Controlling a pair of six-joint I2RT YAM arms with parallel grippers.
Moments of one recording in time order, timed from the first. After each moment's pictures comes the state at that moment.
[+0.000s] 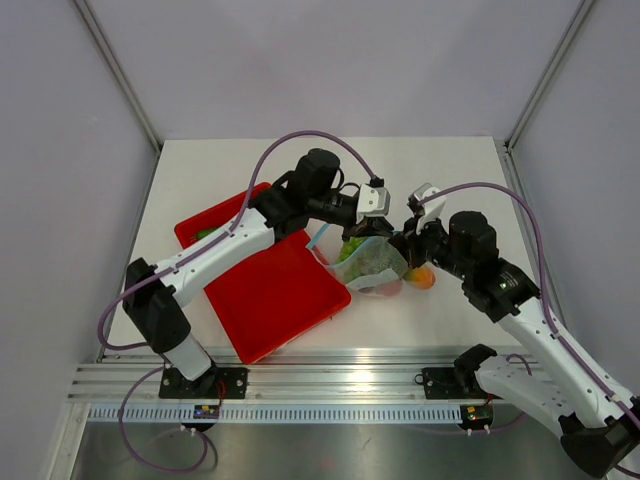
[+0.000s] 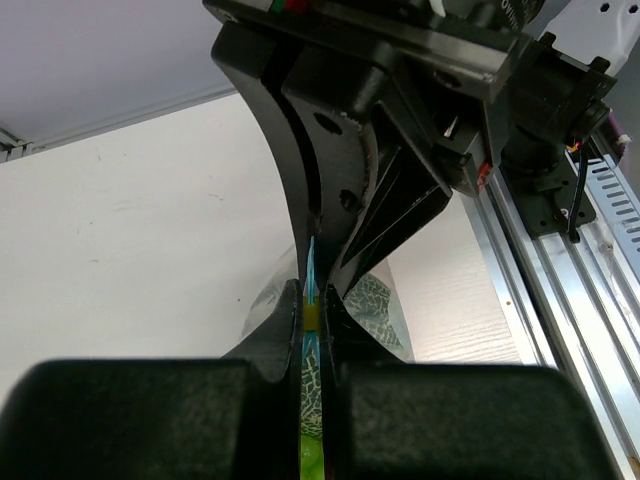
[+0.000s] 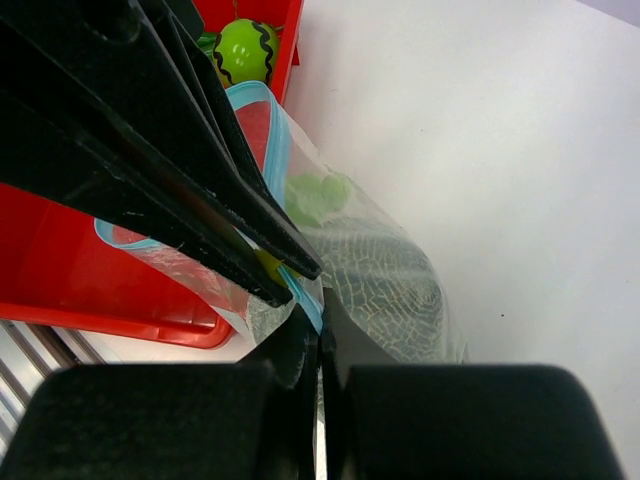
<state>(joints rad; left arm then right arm) -0.81 1.63 1.55 -0.35 0.84 0.52 0.55 0.84 0.90 -0.39 -0.17 0.01</state>
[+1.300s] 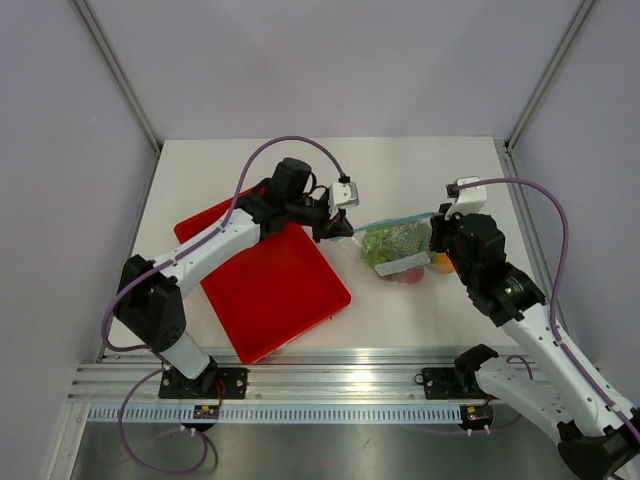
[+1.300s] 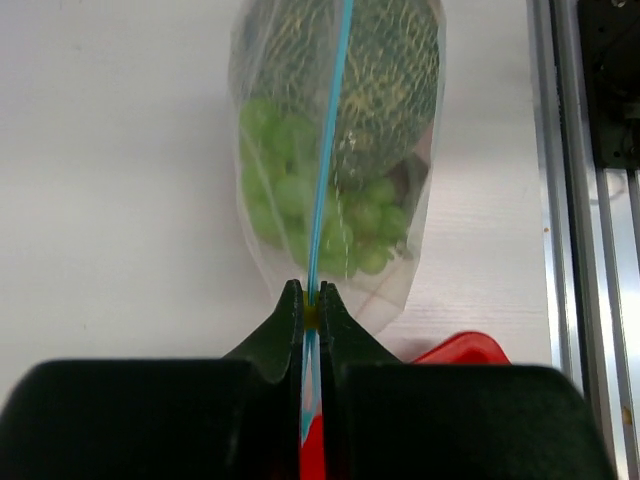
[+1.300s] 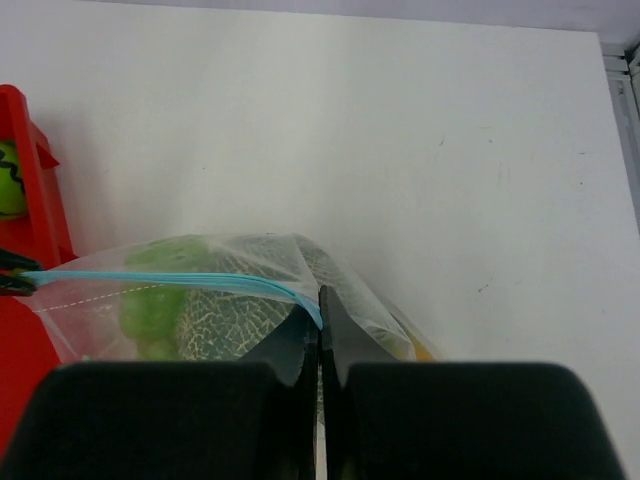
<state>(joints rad) -0.65 1.62 1.36 -0.36 0.75 0.46 0.50 0.80 0.87 -0.36 0.34 0.13</state>
